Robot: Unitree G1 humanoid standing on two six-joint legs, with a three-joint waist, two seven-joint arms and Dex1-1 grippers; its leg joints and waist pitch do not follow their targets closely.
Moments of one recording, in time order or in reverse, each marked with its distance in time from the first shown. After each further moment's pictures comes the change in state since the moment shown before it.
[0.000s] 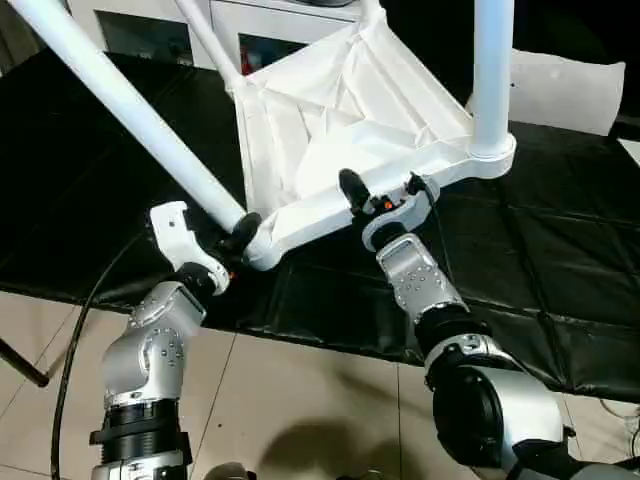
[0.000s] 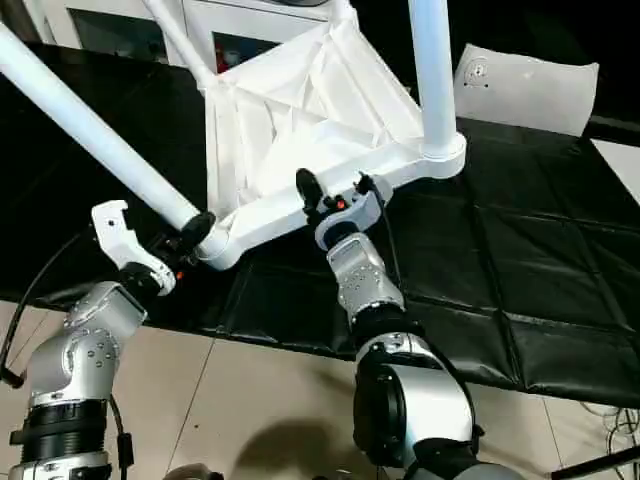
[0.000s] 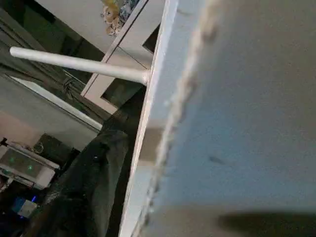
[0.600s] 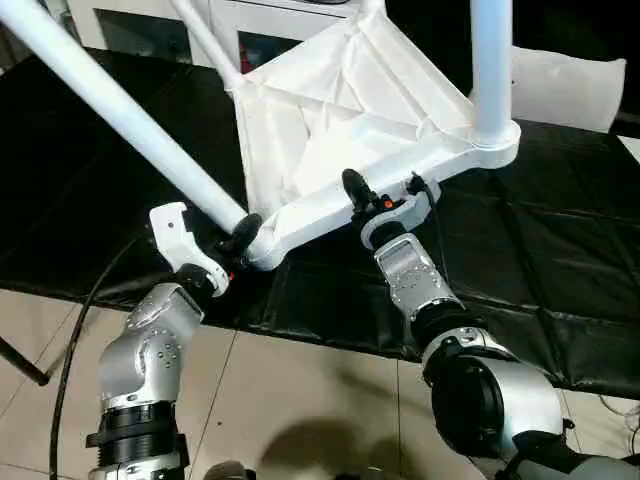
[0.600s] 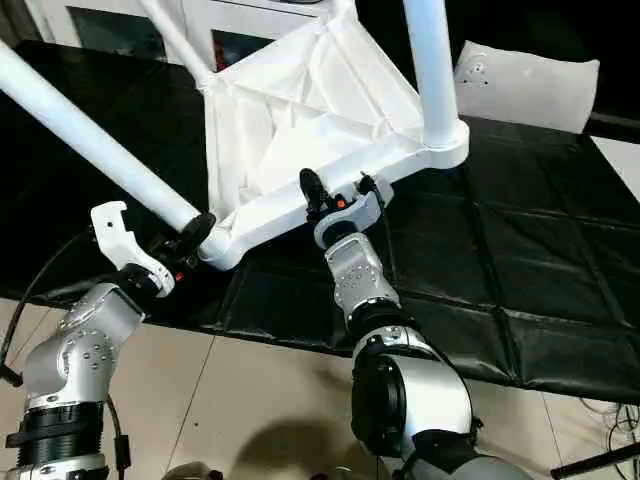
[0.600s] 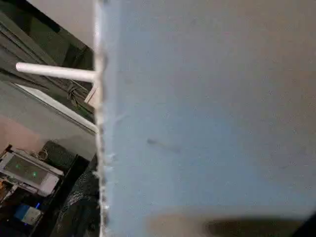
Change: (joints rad) left arm 0.019 0.019 -0.009 -0.025 -0.008 0.021 -0.028; right arm -0.025 0.001 -0.018 0.066 -0.007 -0.070 0.042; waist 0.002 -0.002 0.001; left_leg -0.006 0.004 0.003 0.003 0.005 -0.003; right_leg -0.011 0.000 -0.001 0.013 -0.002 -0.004
